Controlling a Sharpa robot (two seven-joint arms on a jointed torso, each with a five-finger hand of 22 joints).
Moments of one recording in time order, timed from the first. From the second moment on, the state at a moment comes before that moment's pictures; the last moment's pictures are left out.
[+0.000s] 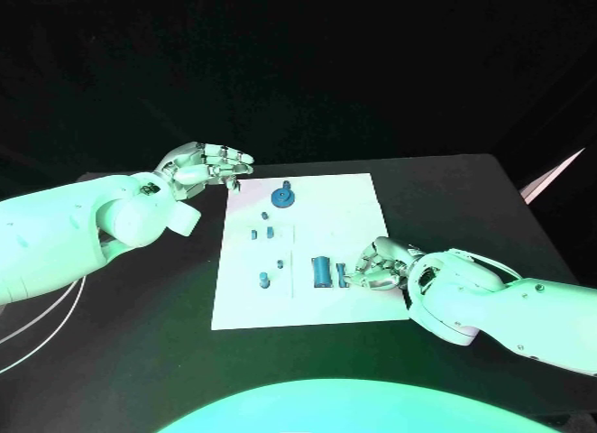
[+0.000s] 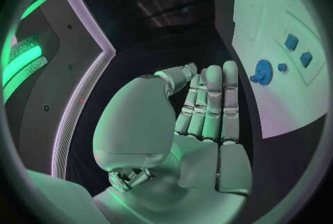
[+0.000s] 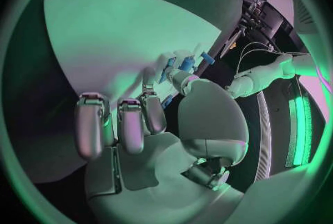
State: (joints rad) left arm 1.18 -0.89 -0.02 1.36 -0.20 -0.02 0.28; left_hand 1.38 -0.15 0.64 -0.03 0.07 0.84 0.20 0.30 0.36 0.95 0.13 0.40 0.23 1.00 0.06 1.12 0.52 0.18 0.88 0.15 0.89 0.75; right arm 1.05 -0.87 -0.16 1.73 -1.26 -0.39 -0.51; right_hand 0.98 -0.20 0.54 0.13 0.06 0.99 0.05 0.50 0.67 1.45 -0.01 1.33 1.30 1.47 -0.08 1.52 1.29 0.04 1.45 0.03 1.44 1.30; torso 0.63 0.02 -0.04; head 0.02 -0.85
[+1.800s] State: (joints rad) left arm 1.11 -0.75 -0.02 1.24 -0.01 -0.28 0.47; left_hand 0.69 -0.02 0.13 0.02 0.03 0.13 0.03 0.06 0.05 0.17 0.04 0.03 0.02 0.12 0.03 0.05 0.04 0.04 0.13 0.05 0.03 0.04; right arm 1.14 -0.71 -0.09 1.24 -0.16 -0.47 0.39; right_hand 0.40 -0.03 0.14 0.02 0.02 0.14 0.04 0.06 0.08 0.20 0.03 0.05 0.06 0.18 0.02 0.05 0.09 0.05 0.20 0.05 0.02 0.08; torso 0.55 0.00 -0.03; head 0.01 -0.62
